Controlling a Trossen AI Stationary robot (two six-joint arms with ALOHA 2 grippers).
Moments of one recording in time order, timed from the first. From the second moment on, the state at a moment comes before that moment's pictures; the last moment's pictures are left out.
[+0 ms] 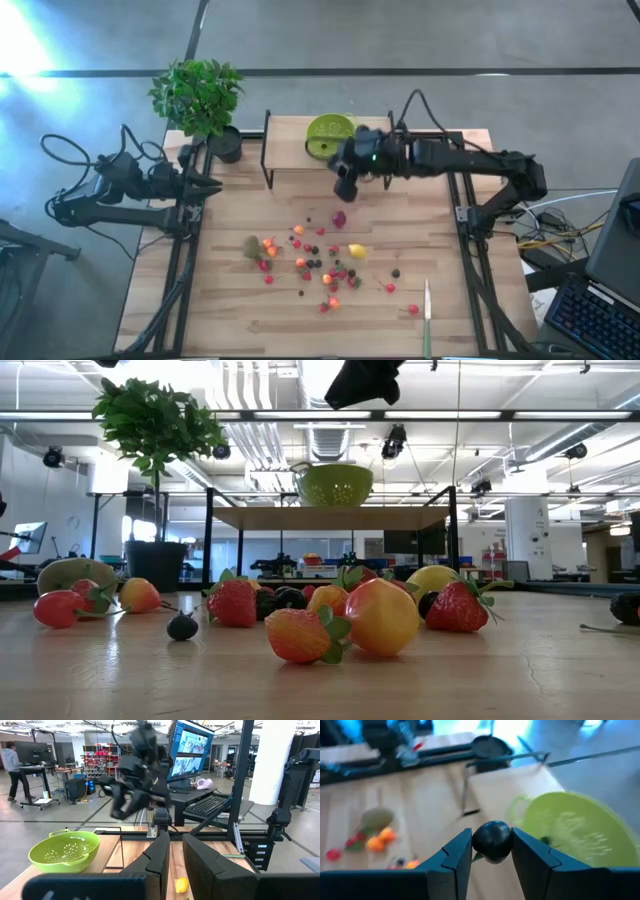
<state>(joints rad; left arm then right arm) 0.00 0.39 0.78 -0.40 0.00 -0.01 -0.14 1.56 1.54 -0.55 0.24 0.10</state>
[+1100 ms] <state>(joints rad) 0.00 0.39 0.78 -0.40 0.00 -0.01 -0.39 1.67 1.46 -0.47 0.26 0.07</state>
